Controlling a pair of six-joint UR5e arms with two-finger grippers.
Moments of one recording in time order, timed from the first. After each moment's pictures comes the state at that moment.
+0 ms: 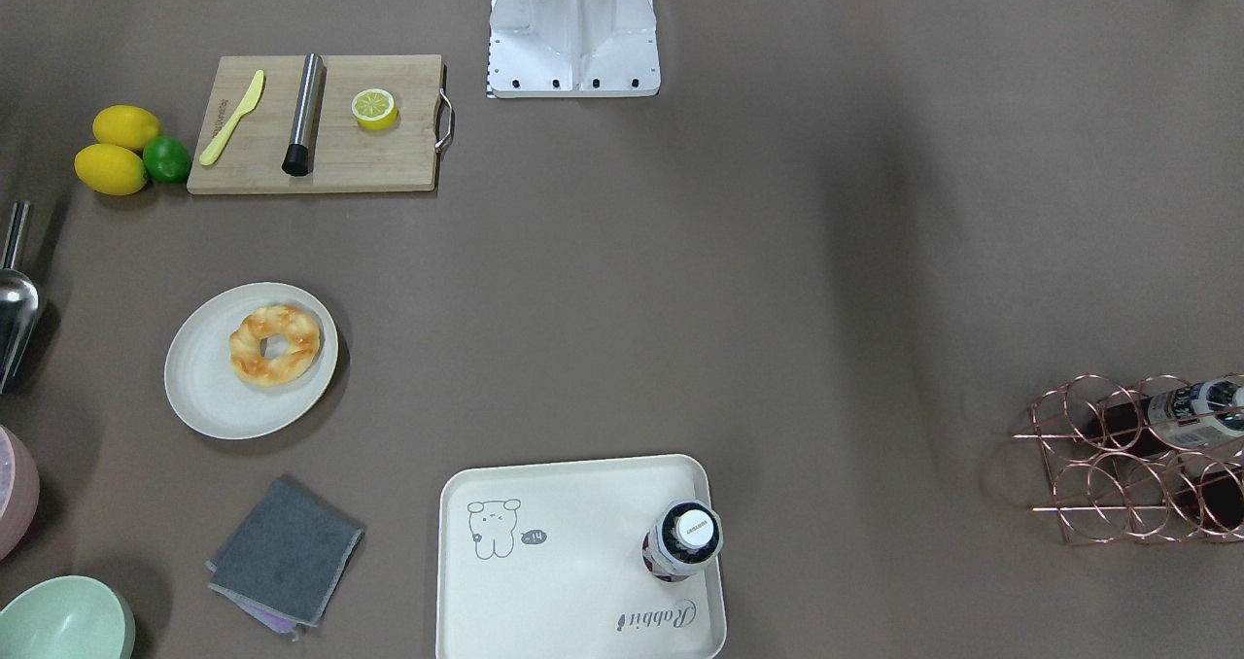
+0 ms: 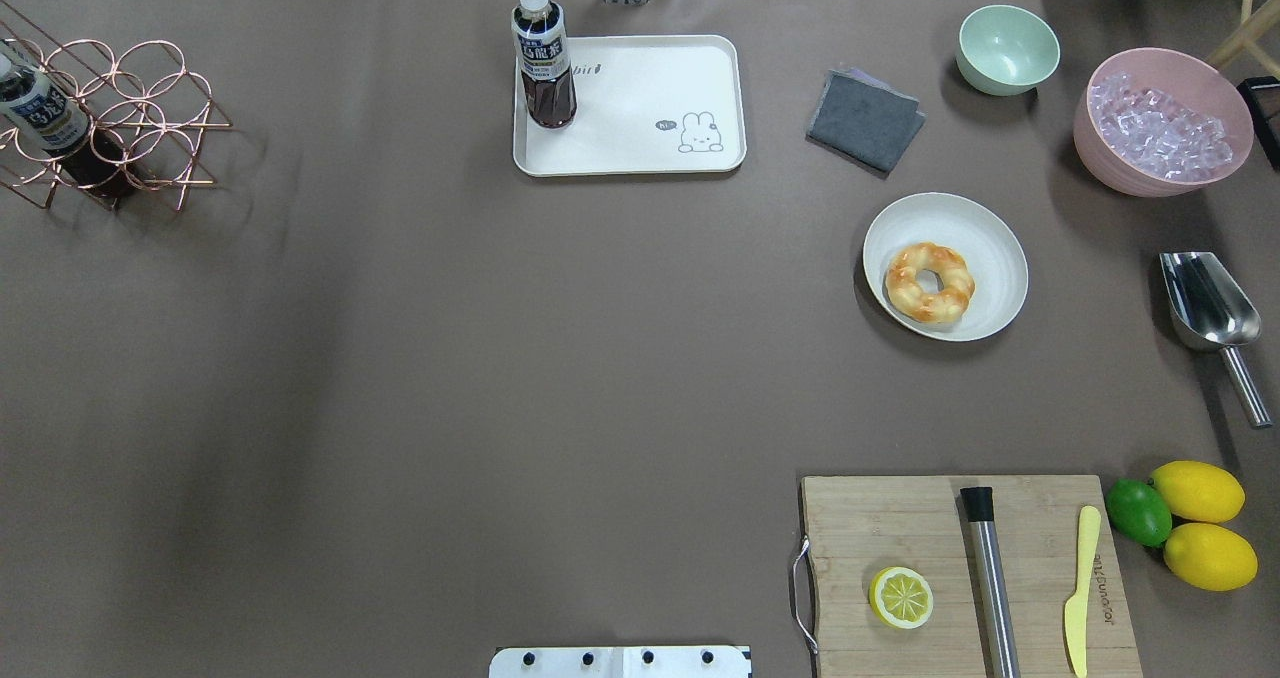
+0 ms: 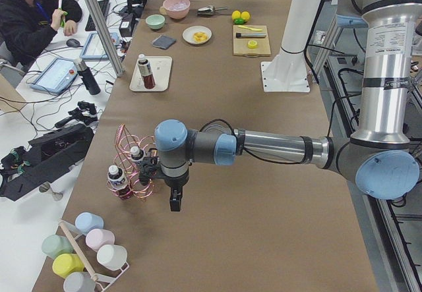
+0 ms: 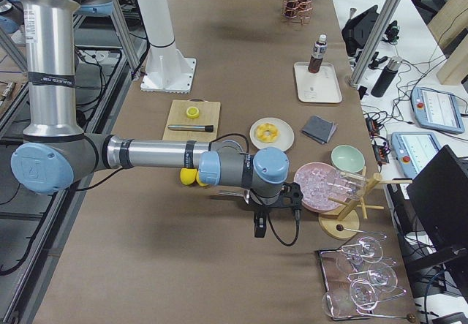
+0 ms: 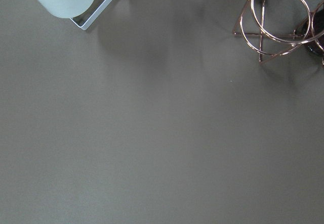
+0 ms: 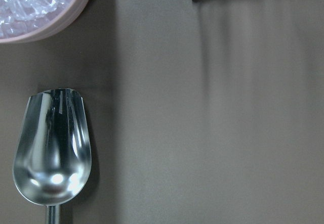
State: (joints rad) left arm -1.56 -1.56 -1.67 -1.55 -2.24 -0.08; right arm 1.59 -1.60 1.62 -1.62 2.31 -0.03
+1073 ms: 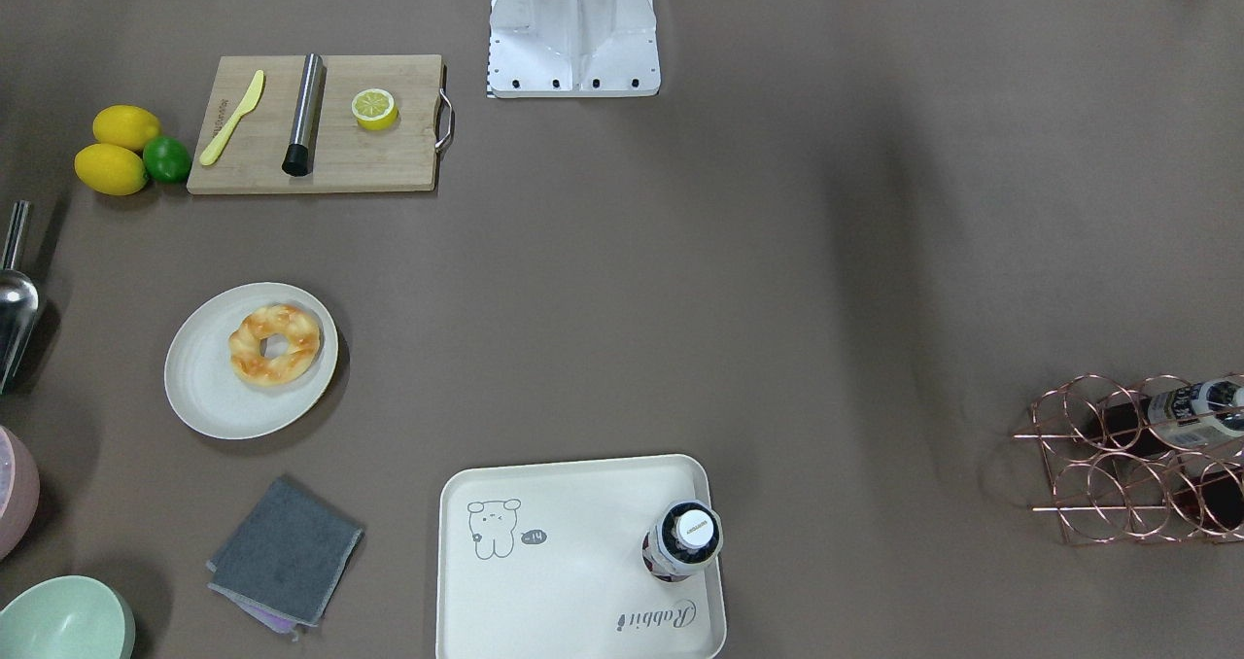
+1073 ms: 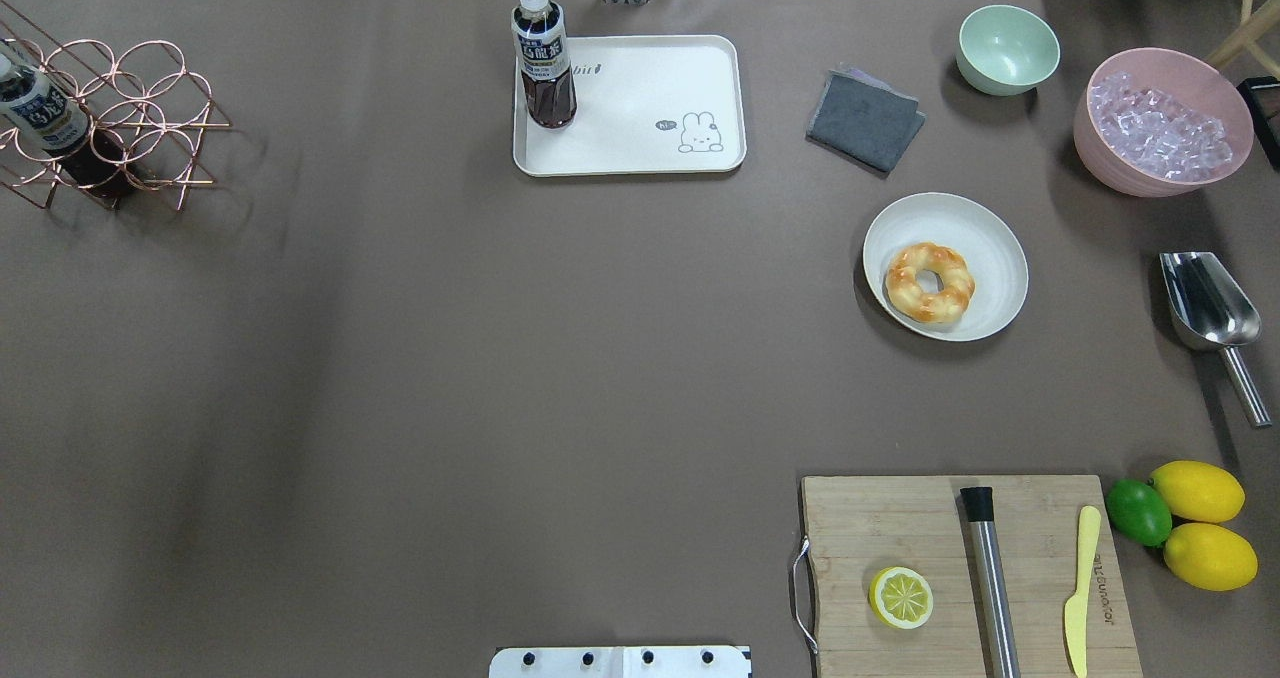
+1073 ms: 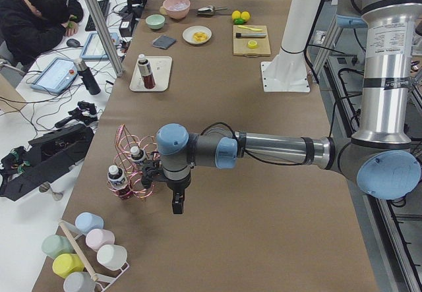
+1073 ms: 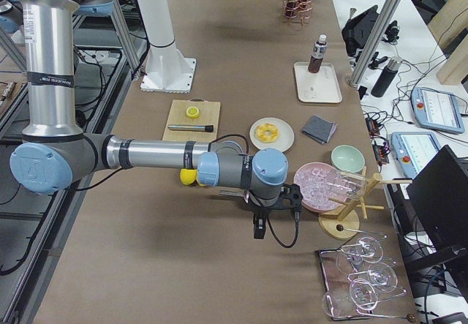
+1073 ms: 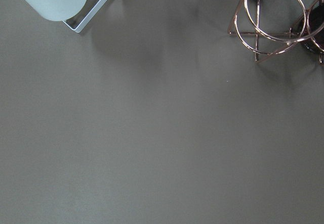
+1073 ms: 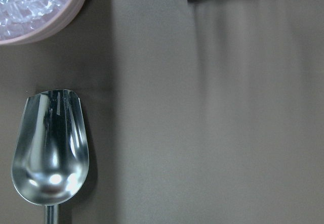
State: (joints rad) left arm -1.55 -1.55 -1.66 -1.56 -2.24 -0.08; right arm 1.60 -1.61 1.62 -1.62 2.31 -0.03
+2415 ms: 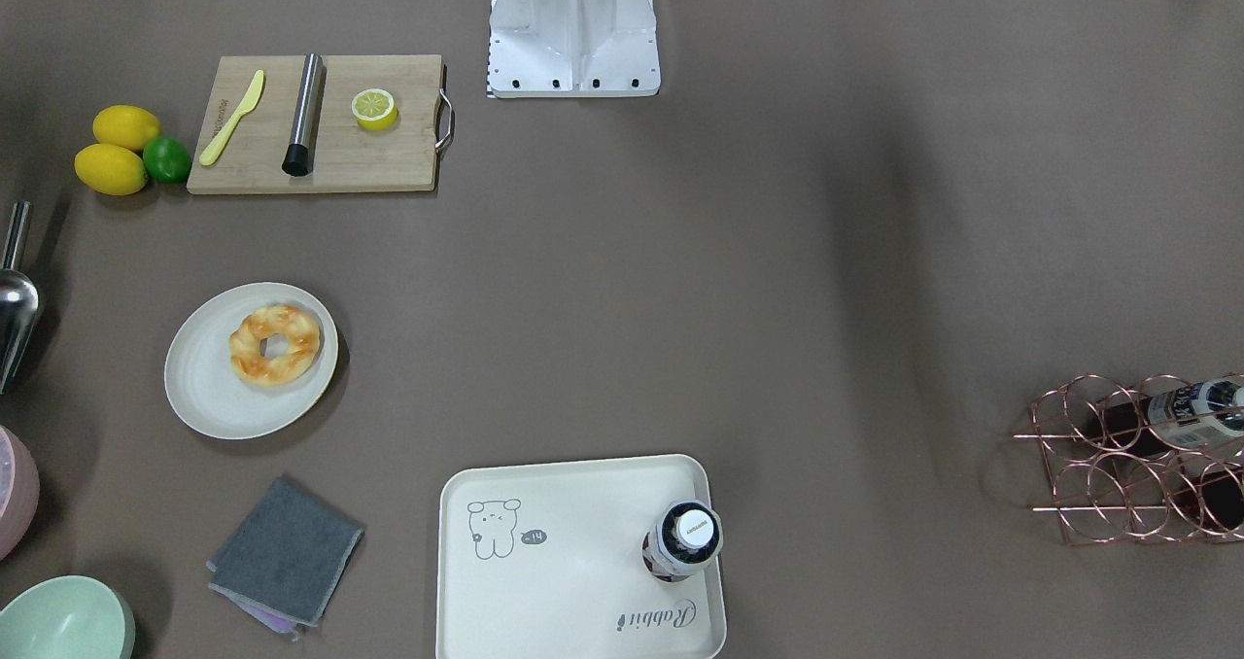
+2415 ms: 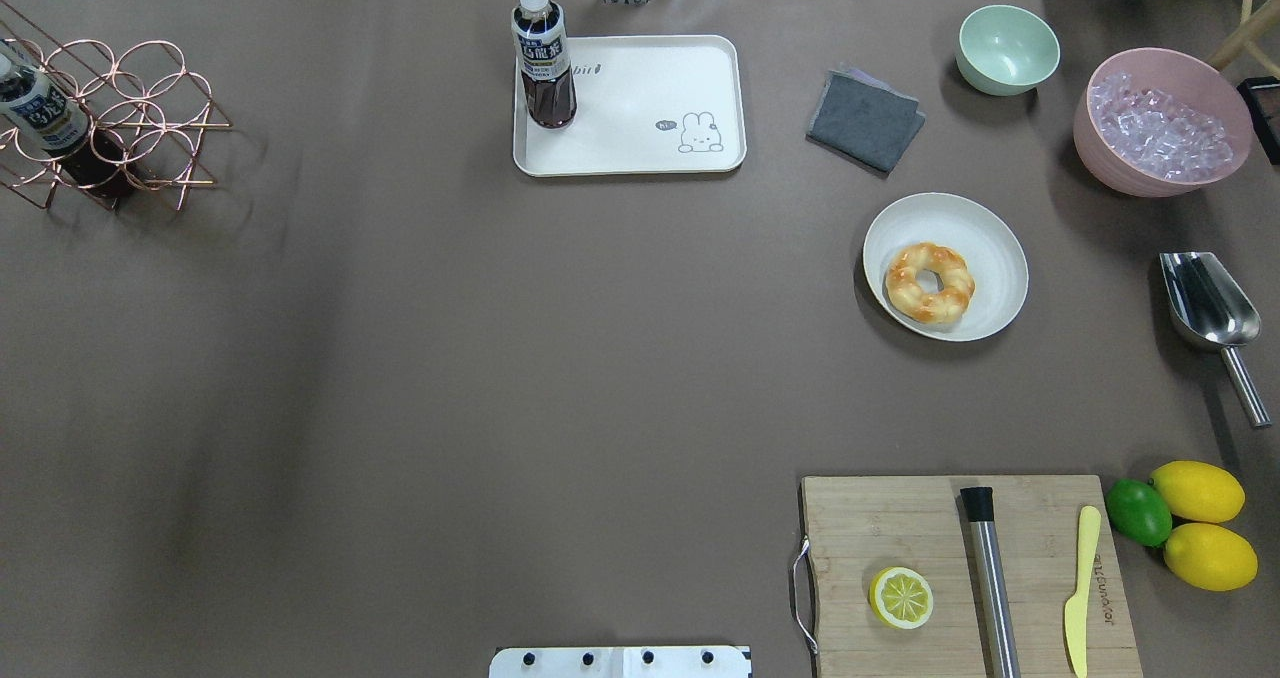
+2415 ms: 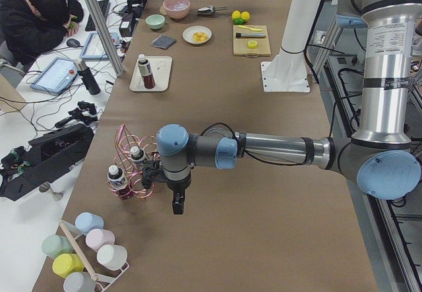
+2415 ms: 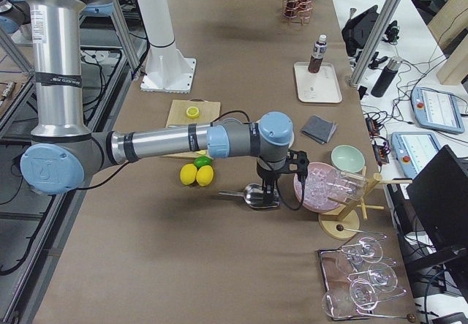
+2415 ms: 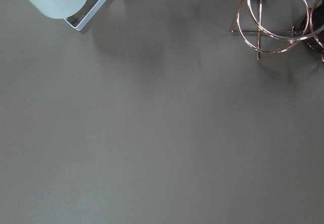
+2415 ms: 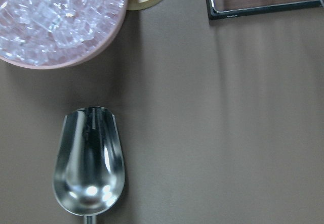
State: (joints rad) left arm -1.55 -1.55 -1.66 -1.56 -2.24 -0.08; right arm 1.50 -1.58 1.76 -1.62 2.34 0.18
